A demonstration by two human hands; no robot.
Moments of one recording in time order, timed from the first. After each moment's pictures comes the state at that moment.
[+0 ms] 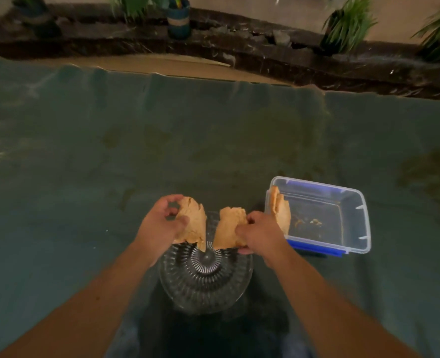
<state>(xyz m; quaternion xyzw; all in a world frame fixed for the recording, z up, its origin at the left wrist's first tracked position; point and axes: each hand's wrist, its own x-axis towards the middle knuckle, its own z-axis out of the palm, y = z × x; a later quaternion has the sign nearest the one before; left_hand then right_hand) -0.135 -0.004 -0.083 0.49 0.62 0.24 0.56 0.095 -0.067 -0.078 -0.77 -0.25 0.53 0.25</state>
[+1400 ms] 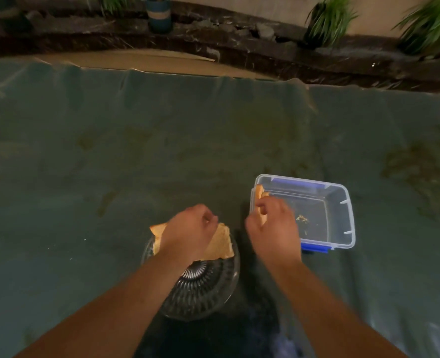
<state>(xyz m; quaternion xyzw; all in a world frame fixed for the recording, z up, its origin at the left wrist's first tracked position) -0.047 -0.013 -0.093 0.75 0.57 0.07 0.32 0.134 -0.095 -0.078 -0.83 -0.47 0.14 0.28</state>
